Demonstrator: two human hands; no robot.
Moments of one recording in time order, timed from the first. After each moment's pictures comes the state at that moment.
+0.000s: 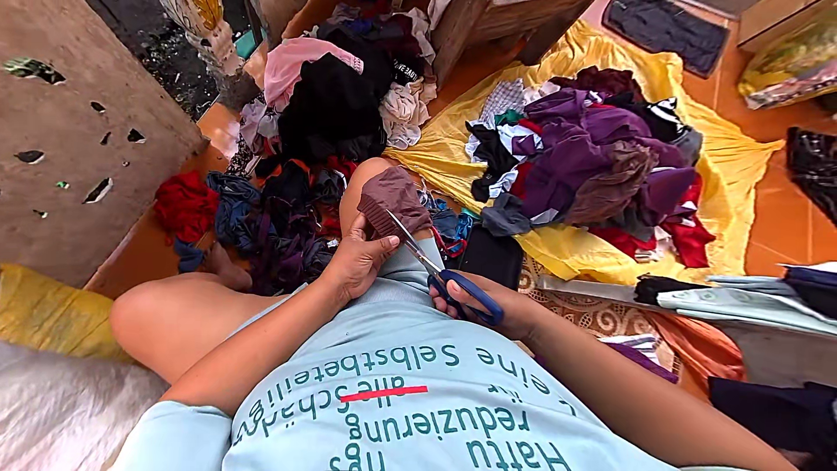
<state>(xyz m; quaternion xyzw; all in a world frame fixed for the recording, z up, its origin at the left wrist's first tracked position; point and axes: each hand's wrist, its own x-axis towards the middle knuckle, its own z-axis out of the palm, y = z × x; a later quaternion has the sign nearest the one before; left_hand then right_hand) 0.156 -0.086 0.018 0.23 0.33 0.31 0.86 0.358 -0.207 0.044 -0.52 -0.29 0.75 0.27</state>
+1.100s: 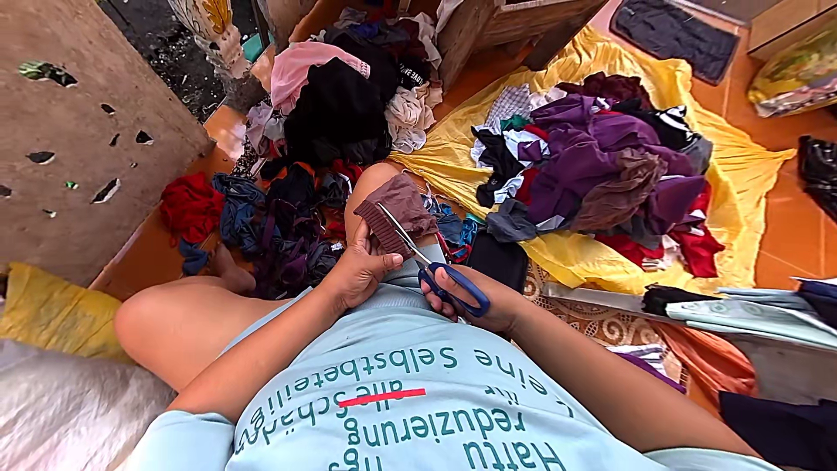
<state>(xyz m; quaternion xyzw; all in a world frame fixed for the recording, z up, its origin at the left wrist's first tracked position) 0.140 -0.083 0.009 0.27 0.27 0.28 0.88 0.344 -0.180 0.040 -0.50 -0.30 0.77 0.28</state>
